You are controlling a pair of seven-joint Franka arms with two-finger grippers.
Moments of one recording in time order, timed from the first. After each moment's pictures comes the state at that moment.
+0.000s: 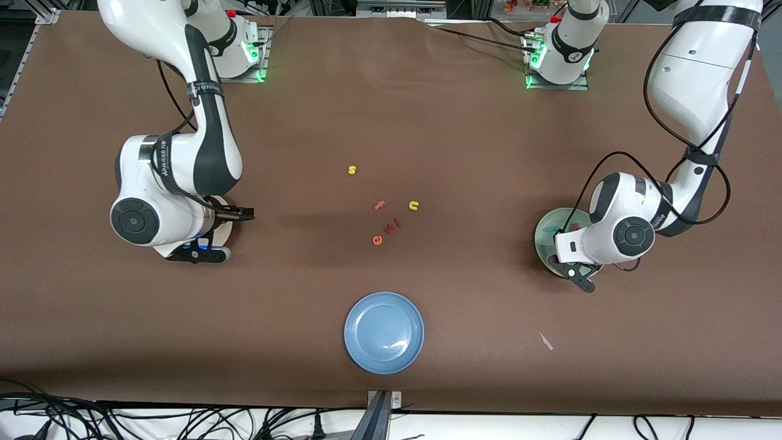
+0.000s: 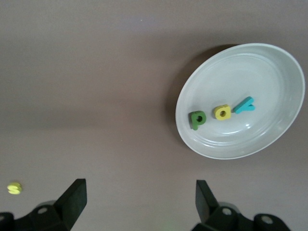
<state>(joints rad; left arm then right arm) 0.14 0.68 -0.27 -1.74 0.28 2.21 0.40 0.62 0.57 -0.47 -1.52 0.21 1.65 0.08</state>
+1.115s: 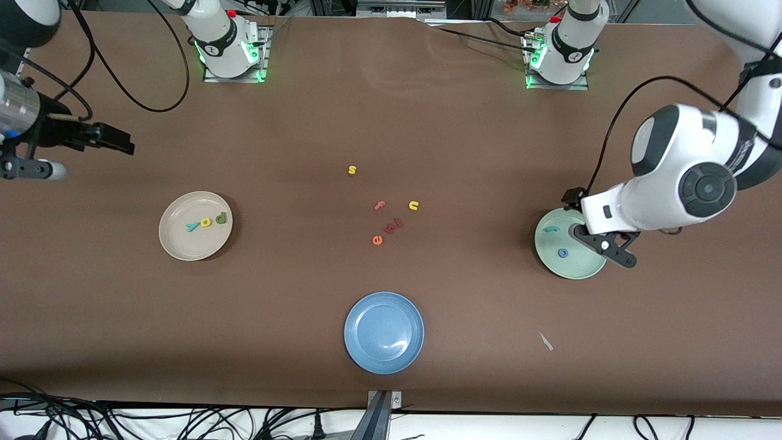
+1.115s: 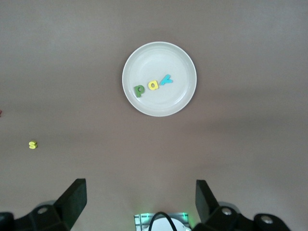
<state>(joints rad) 0.14 0.36 -0.35 -1.59 0.10 1.70 0.29 0.11 0.05 -0.10 -1.60 0.02 1.47 0.08</state>
